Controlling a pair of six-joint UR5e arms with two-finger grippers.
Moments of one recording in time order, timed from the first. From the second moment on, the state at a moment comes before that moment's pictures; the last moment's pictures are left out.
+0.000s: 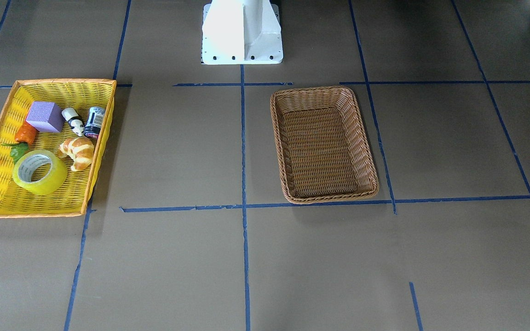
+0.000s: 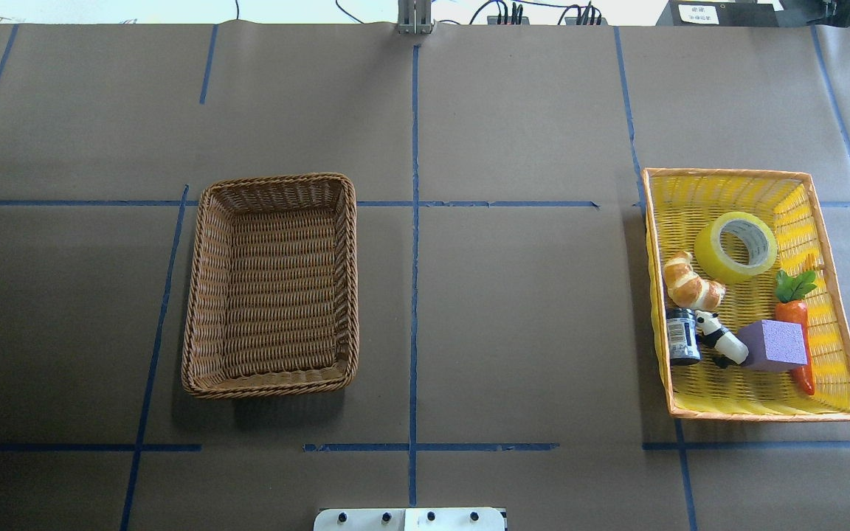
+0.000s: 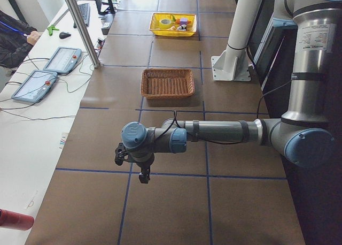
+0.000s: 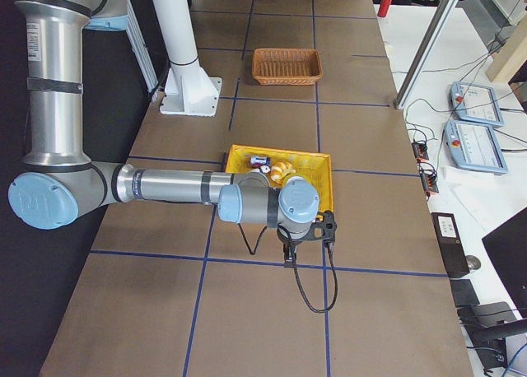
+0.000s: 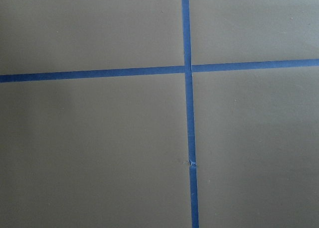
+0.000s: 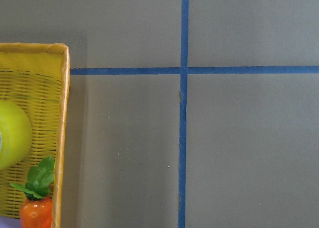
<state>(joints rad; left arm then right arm) -1.55 -1.58 -1.54 -1.56 -2.39 0.07 1.59 -1.63 1.64 -1.59 2.46 -0.03</state>
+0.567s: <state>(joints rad) -1.55 -1.58 -1.54 -1.56 -2.39 0.06 1.60 -1.63 1.64 -1.59 2.46 -0.03</state>
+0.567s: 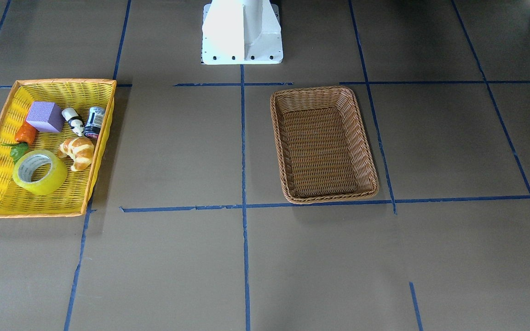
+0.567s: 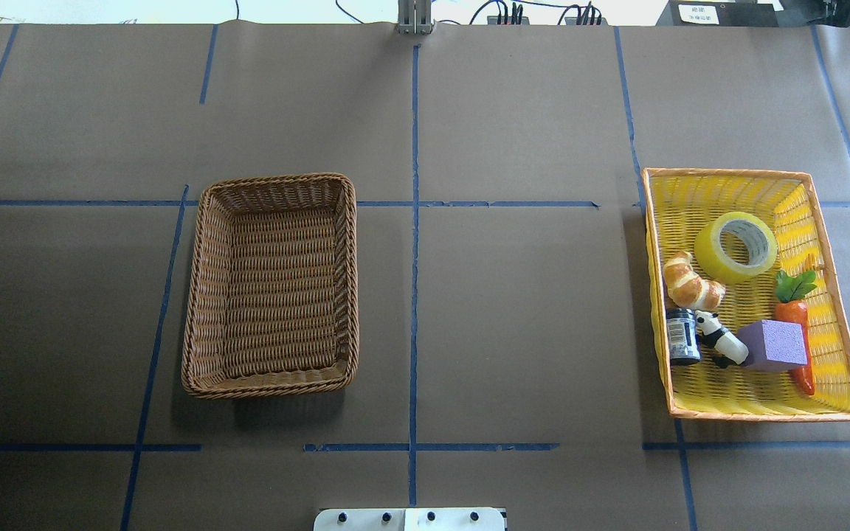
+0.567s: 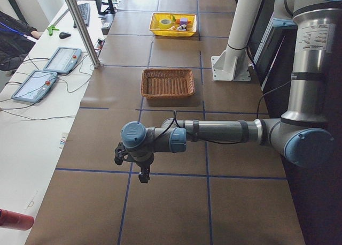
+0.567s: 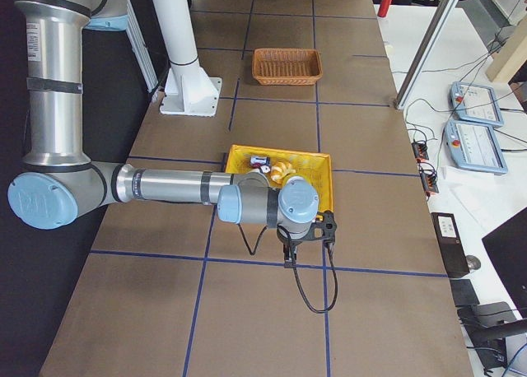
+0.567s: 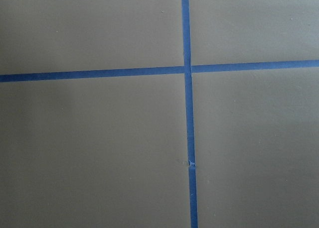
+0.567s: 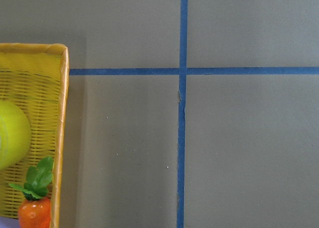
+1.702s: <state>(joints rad) -1.55 -1.59 -1.54 -1.56 -2.39 0.06 1.60 -1.63 1.64 -1.59 2.46 -0.03</state>
